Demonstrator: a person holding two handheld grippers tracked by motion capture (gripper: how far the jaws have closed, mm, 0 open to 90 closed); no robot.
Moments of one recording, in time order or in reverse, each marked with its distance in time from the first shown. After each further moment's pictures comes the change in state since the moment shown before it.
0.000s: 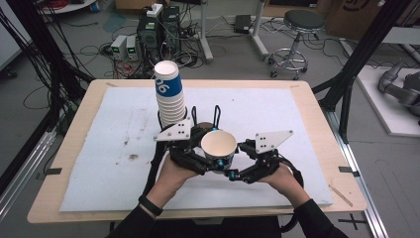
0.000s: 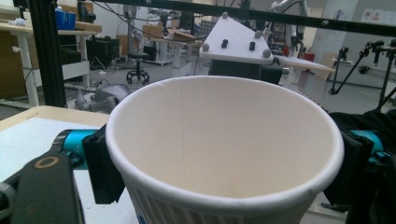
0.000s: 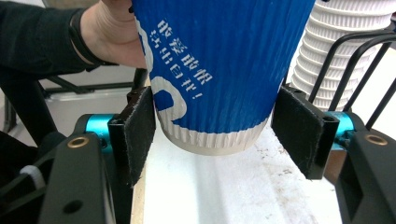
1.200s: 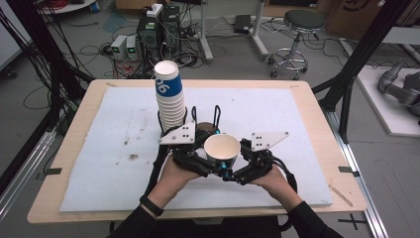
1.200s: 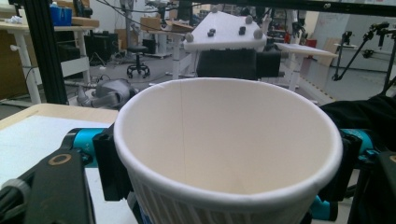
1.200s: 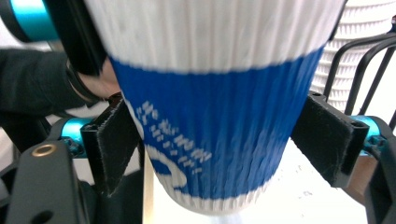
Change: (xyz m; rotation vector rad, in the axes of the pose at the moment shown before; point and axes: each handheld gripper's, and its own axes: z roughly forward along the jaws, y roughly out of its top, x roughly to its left) left arm -0.003 -0.003 0.006 0.046 0.001 0.040; right arm 0.004 -0.001 0.016 -0.098 -0.004 0.109
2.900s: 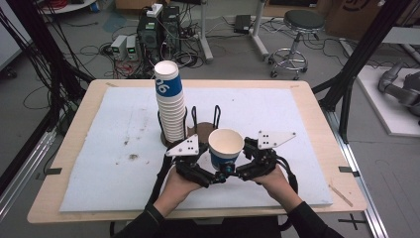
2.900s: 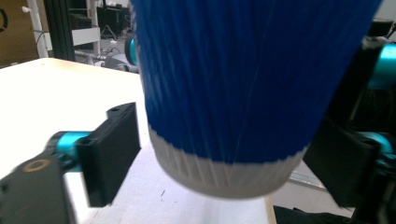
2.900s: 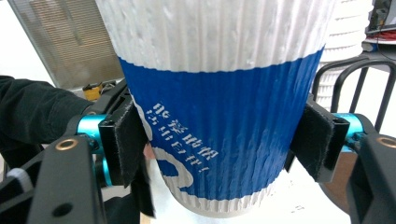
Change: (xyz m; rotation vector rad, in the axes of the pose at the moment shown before) left arm 0.001 -0.052 0.006 0.076 0.051 -0.064; right arm 0.000 0.000 -0.008 -0.084 -0.030 0.004
